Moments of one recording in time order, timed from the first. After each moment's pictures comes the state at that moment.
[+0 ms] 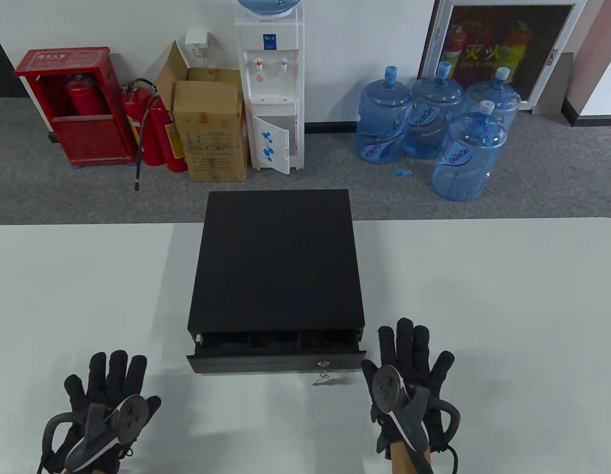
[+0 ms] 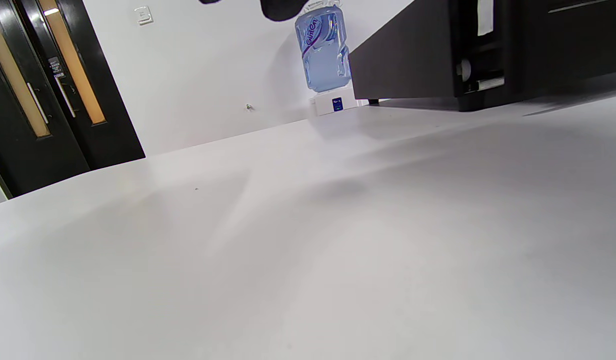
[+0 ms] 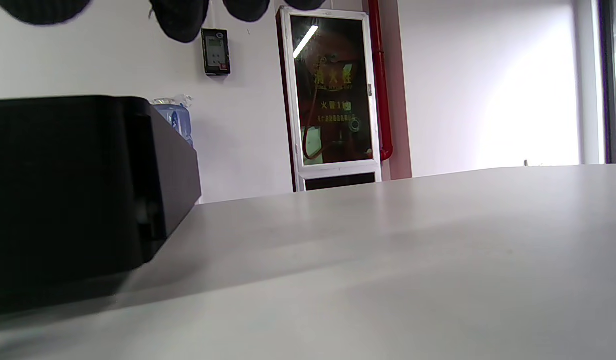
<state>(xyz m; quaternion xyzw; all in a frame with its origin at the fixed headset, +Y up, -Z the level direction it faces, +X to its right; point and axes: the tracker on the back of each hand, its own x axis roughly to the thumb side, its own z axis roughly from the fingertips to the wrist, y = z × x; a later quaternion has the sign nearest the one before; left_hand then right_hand) -0.341 -0.744 -0.233 -0.02 0.00 -0.12 0.99 0.133 -0.713 -0.251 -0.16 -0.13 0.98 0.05</state>
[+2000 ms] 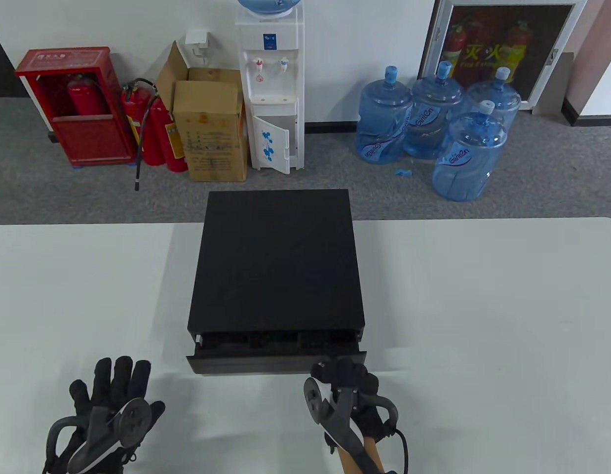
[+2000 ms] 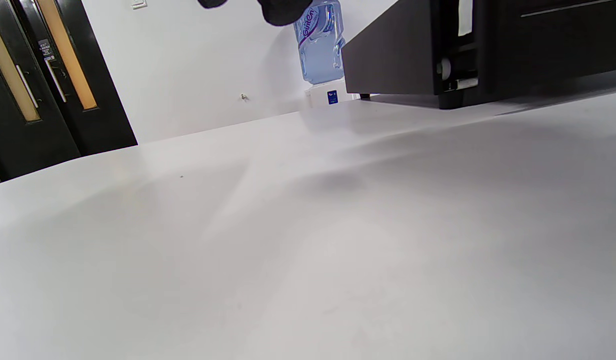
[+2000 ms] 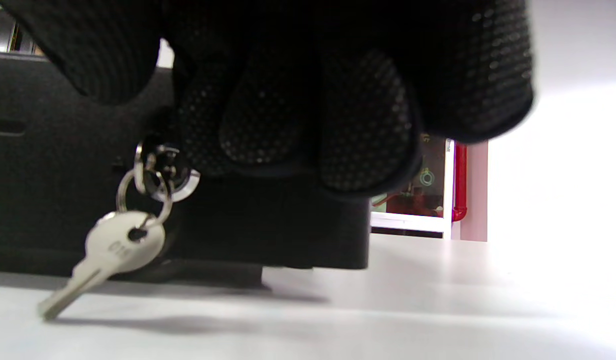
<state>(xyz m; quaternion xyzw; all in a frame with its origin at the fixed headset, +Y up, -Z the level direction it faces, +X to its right) -0.335 -0.746 -0.227 -0.03 0.00 -0.10 0.99 0.039 -0.729 -0.257 -0.06 -0.19 0.98 -0.03</state>
